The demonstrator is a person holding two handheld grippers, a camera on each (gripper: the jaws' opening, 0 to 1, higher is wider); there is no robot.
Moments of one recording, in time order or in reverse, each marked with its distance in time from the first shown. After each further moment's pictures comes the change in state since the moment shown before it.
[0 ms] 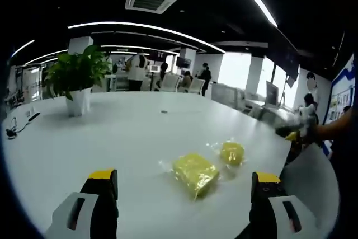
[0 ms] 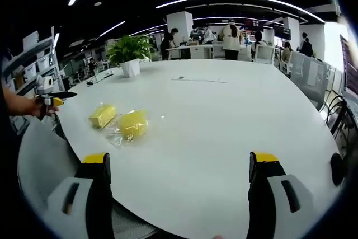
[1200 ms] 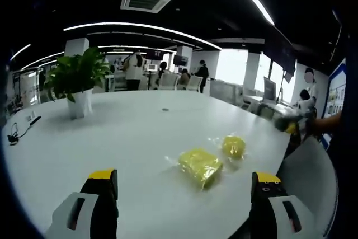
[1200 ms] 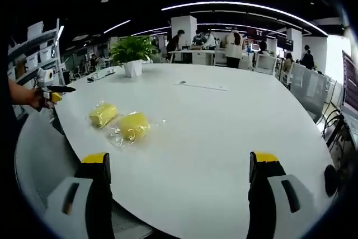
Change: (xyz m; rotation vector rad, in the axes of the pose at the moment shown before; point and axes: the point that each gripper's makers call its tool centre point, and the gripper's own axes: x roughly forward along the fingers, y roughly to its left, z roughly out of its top) left arm -0.024 0.013 -0.006 0.041 0.062 0.015; right arm 0.000 0.005 0.004 -0.059 0.000 -0.002
